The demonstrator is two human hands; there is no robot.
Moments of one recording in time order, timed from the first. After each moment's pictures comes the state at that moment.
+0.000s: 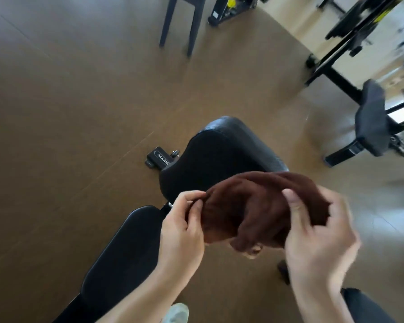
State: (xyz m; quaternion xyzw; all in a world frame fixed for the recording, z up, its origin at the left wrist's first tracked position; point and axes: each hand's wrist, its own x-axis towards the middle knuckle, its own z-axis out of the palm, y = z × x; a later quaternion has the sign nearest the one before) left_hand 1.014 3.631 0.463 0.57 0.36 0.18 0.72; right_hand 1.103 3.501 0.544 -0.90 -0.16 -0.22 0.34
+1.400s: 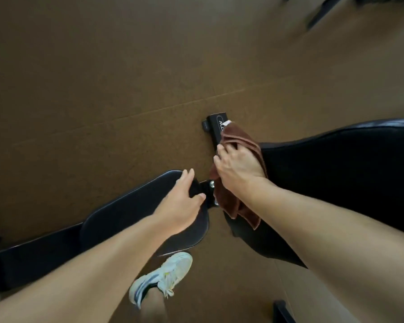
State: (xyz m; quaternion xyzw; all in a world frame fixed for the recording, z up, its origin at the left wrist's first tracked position) left_hand 1.012 3.695 0.255 0.52 0.51 -0.07 0.68; right_hand 1.179 3.713 0.264 -0.48 -0.70 0.00 -0.52
